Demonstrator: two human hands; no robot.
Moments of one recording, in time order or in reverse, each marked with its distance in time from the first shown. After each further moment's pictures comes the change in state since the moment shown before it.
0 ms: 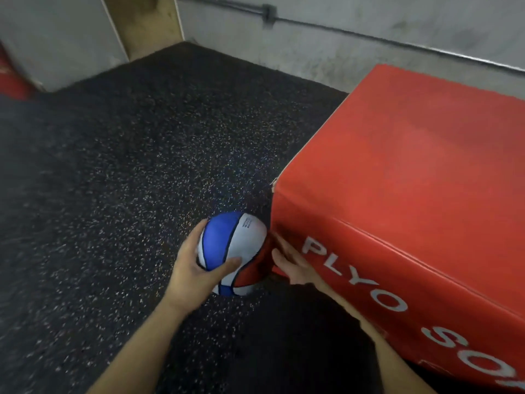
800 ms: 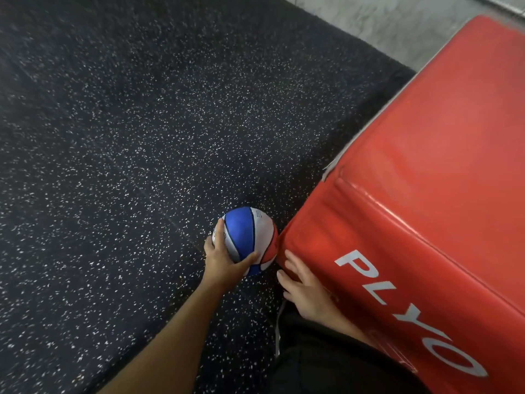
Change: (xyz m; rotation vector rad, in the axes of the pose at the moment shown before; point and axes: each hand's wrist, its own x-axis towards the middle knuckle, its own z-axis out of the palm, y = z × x) left_hand 0.078 -0.138 0.100 0.104 0.011 -0.354; right_hand 0.072 0.119 0.029 0.118 0.036 0.274
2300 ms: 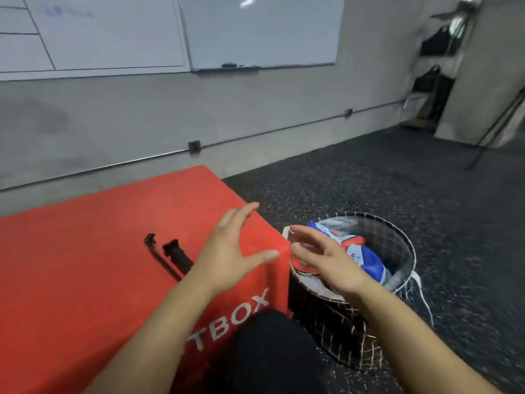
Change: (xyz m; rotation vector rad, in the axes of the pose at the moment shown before) left_hand -0.576 0.419 0.302 0.110 -0.976 1.593; right_hand -0.683 0.082 -0.348 0.289 1.235 -0.456
